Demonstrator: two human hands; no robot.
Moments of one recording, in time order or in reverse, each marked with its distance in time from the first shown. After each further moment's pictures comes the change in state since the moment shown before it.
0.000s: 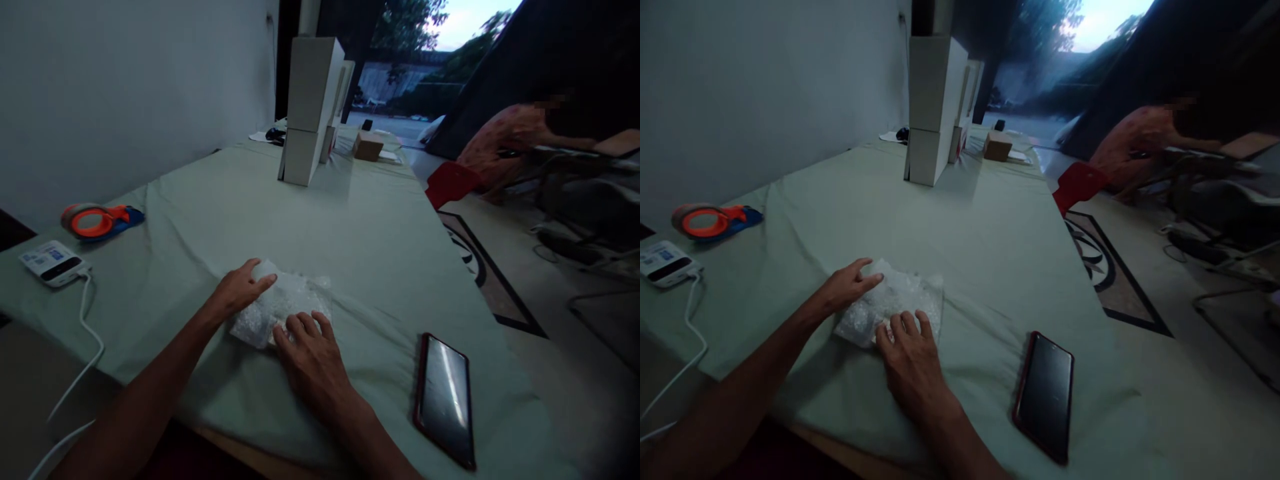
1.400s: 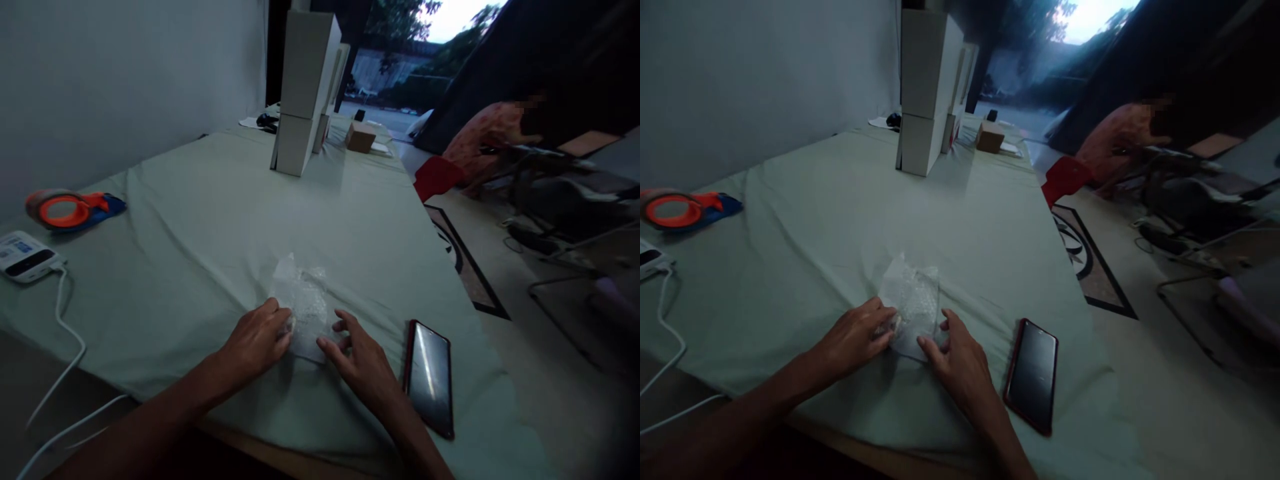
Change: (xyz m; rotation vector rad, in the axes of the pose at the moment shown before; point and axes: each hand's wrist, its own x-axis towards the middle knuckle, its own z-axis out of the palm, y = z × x) left_hand -0.067 0.029 0.039 0.137 -0.187 0.396; right_hand -0.051 0.044 -0.015 0.524 -0.126 0.729
